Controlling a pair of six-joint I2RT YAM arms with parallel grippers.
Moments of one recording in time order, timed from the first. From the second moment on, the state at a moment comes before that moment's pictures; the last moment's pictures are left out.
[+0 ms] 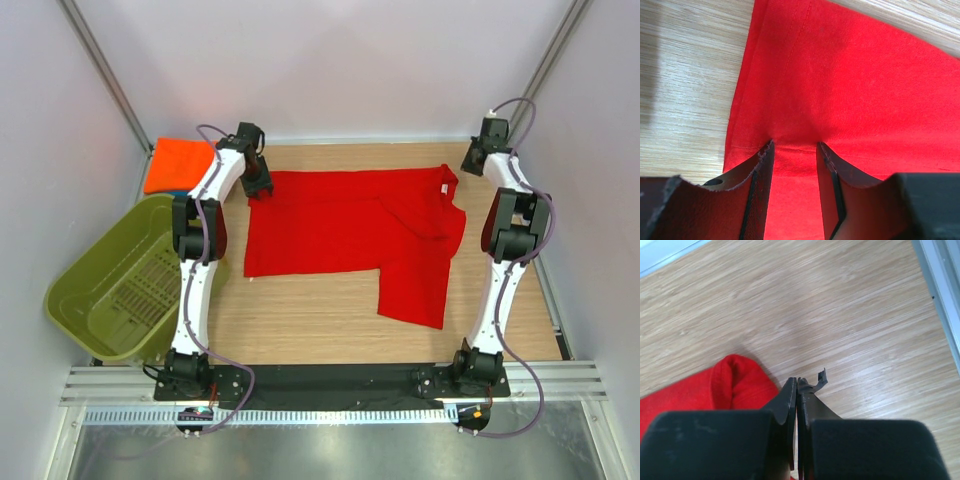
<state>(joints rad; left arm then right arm) -0.18 2.53 2.31 -0.94 0.02 -0.50 -0.18 2.34 1.95 -0.35 0.08 0.19</state>
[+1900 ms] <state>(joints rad) -0.18 2.54 2.32 -0.94 -0.01 -0.50 -0.30 2.49 1.92 -0.04 -0.42 0.53</state>
